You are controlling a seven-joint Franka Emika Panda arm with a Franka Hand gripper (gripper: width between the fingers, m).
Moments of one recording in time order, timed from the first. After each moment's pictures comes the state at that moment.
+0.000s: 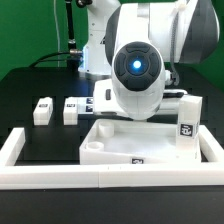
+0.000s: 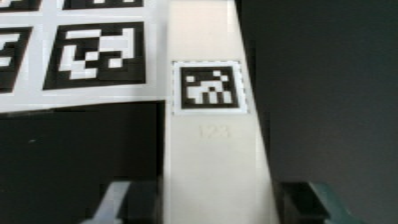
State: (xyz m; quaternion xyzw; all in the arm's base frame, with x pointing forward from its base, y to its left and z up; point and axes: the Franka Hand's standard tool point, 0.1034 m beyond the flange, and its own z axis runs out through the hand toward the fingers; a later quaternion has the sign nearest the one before) arm 0.436 0.041 0.013 -0.89 0.07 0.44 0.07
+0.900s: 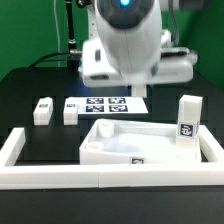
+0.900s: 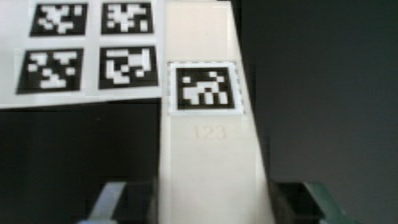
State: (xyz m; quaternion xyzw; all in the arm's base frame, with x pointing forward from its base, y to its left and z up) arm 0.507 0.014 0.117 -0.91 0.06 0.39 0.09
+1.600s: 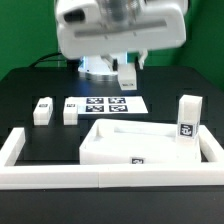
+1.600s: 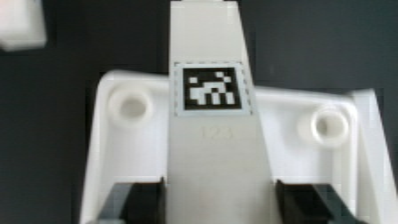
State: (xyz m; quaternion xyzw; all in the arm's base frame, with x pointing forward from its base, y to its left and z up) arm 0.581 -0.034 0.180 -0.98 0.08 0.16 0.09
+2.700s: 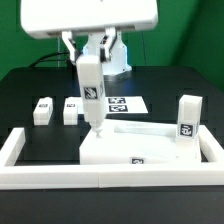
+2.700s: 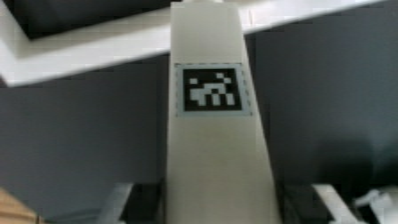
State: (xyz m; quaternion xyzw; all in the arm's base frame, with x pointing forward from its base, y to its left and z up) arm 0.625 -0.073 0.183 -0.97 0.12 -0.23 0.02
